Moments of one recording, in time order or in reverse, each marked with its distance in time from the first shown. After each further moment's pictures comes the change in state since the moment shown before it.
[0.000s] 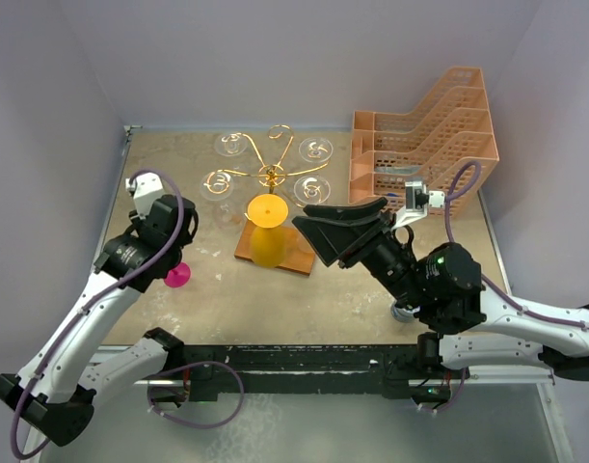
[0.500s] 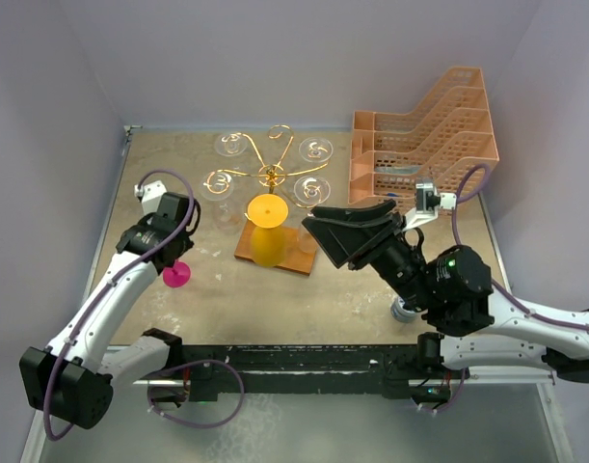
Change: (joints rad) left arm 0.161 0.123 -0.148 0.104 0.132 -0.009; right arm 0.000 -0.043 -0.019 -0.014 0.002 0.021
